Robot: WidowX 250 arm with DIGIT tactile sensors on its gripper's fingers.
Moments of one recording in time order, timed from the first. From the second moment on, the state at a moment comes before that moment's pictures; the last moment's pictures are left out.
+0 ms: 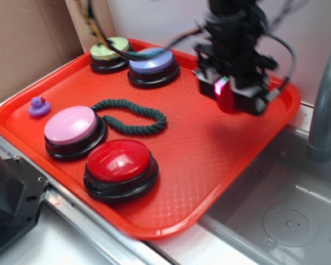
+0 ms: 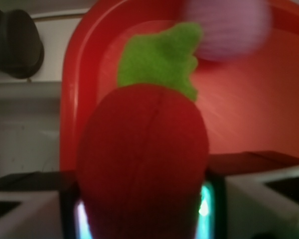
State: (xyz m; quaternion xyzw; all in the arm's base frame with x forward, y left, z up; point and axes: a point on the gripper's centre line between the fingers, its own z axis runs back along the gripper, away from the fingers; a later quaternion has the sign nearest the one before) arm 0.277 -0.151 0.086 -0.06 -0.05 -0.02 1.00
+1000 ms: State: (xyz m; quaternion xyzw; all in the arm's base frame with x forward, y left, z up) arm 0.237 -0.032 0.175 -0.04 -0.08 0.07 0.99
